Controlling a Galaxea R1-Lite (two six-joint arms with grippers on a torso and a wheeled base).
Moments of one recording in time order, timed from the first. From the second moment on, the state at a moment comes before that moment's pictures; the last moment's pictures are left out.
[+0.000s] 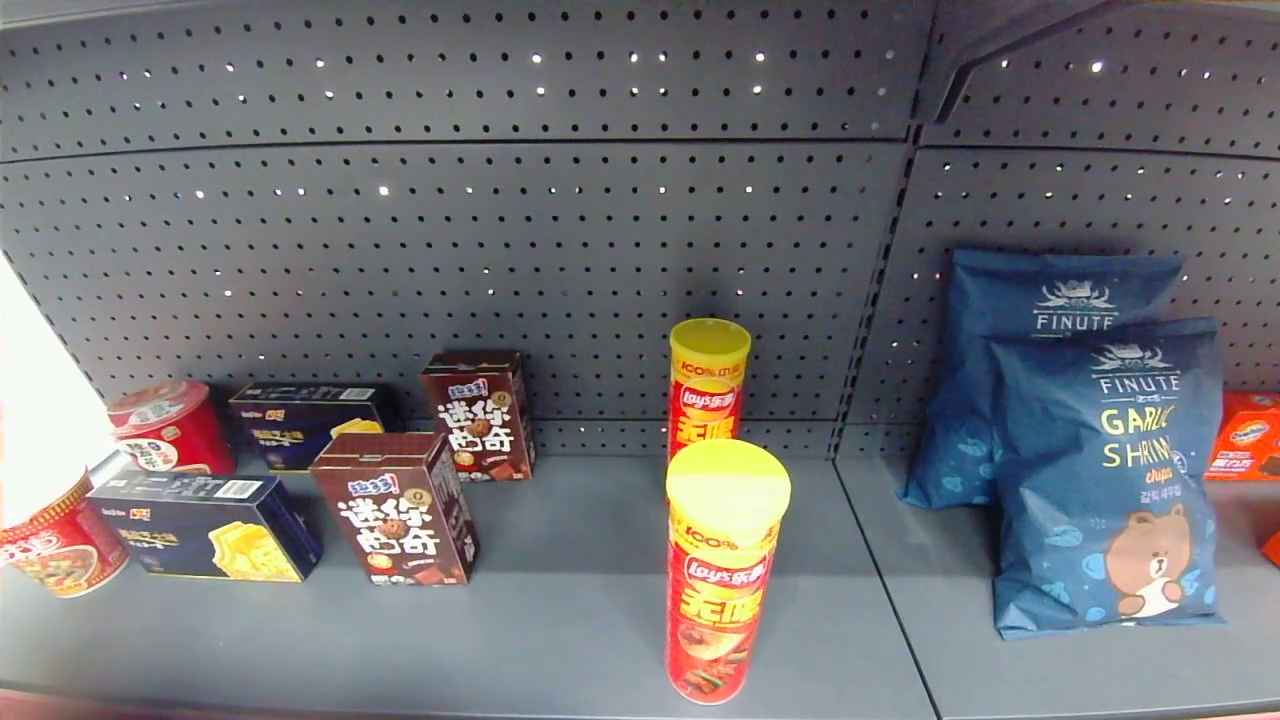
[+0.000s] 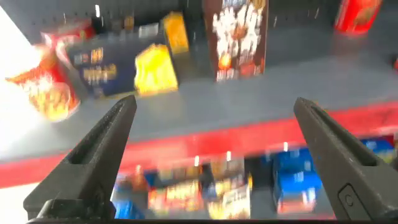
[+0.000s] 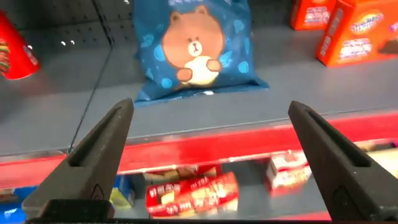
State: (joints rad) left arm -0.04 0.08 -0.06 -0.01 -0.05 0.13; right arm 0.09 0.13 -0.06 -0.04 -0.20 0.08
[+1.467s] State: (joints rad) left arm 0.00 0.00 0.00 0.00 -0.14 0.07; right arm 0.09 0.09 0.00 -0.06 0.02 0.03
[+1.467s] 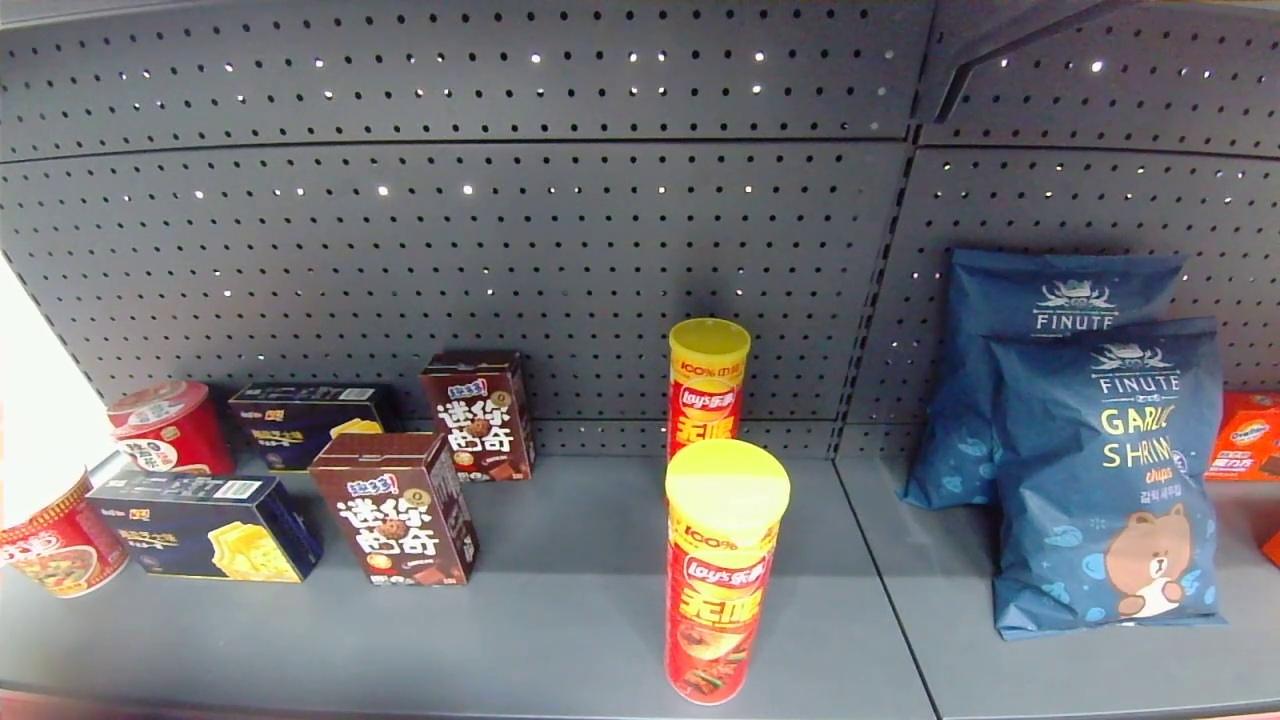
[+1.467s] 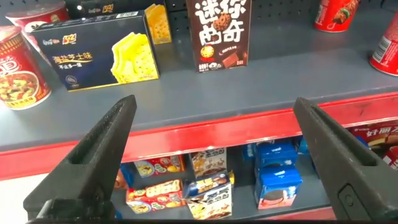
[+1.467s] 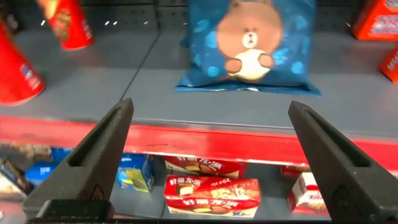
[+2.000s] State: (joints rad) left arm 0.00 0.00 0.00 0.00 -0.14 0.06; right arm 0.09 0.09 0.00 0.00 -0.03 0.00
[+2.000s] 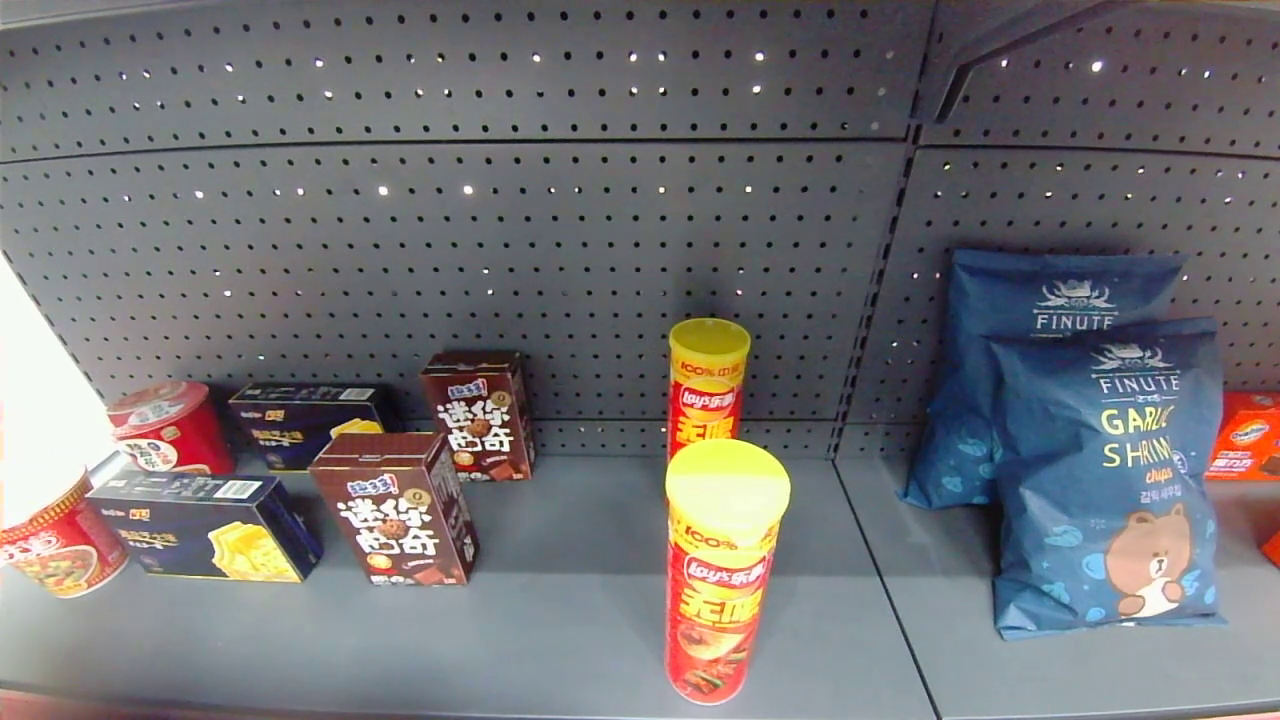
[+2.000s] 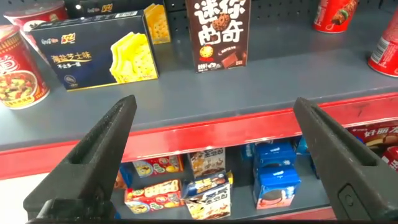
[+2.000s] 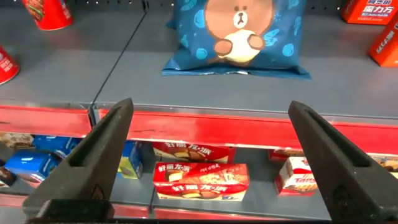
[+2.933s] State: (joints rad) left arm 0.00 0.00 0.00 0.00 -0.13 0.05; right arm 0.00 0.01 0.00 0.00 -0.03 0.00
